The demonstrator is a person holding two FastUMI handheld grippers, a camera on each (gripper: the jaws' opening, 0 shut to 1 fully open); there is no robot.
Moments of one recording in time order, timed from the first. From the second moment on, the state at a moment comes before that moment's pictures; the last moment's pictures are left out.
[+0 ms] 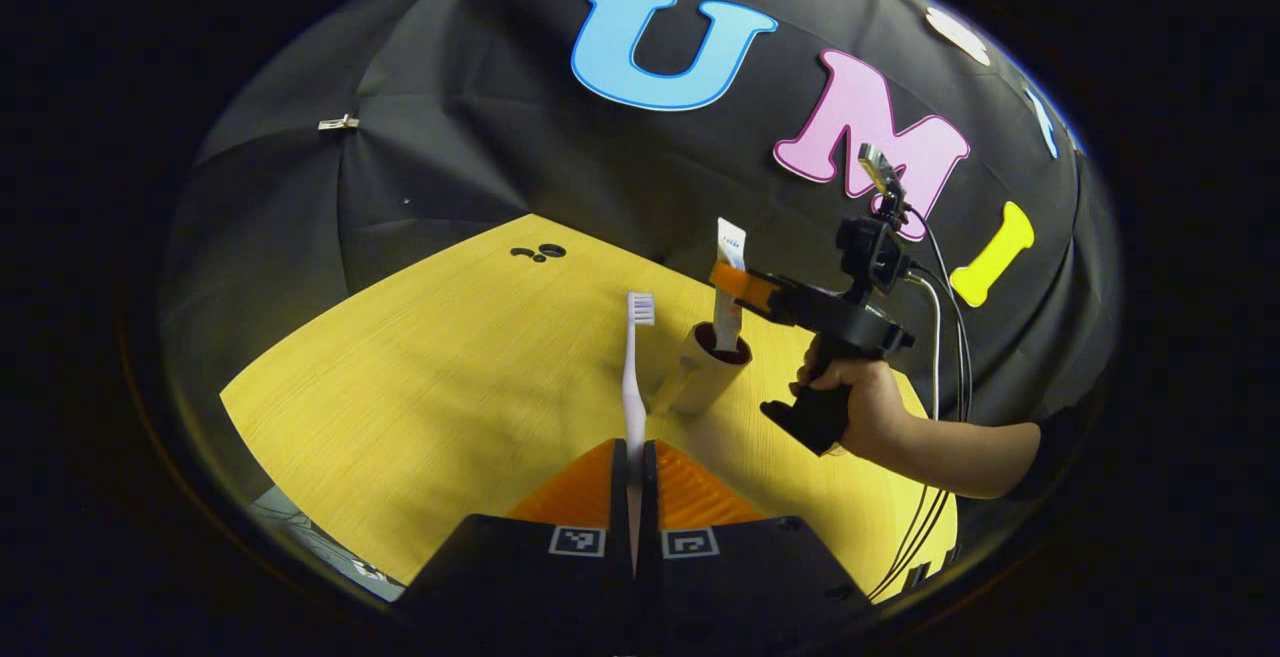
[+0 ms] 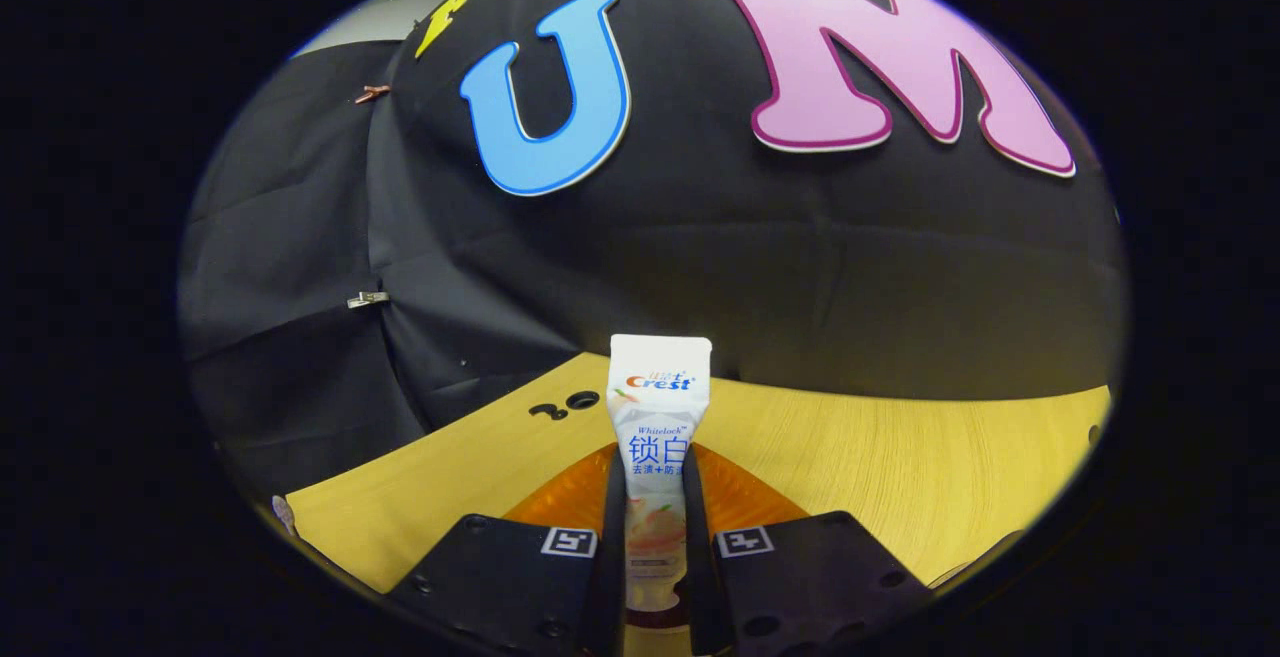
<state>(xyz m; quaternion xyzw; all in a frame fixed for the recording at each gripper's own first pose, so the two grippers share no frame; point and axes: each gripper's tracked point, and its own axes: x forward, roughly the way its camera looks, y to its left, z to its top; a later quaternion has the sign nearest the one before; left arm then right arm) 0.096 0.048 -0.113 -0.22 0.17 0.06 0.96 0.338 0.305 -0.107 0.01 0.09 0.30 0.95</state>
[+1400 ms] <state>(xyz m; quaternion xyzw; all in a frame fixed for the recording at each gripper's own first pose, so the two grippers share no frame) 0.263 0.030 -0.009 -0.19 -0.02 -0.04 0.98 0.280 0.082 -0.098 0.03 0.13 0.21 0.97</state>
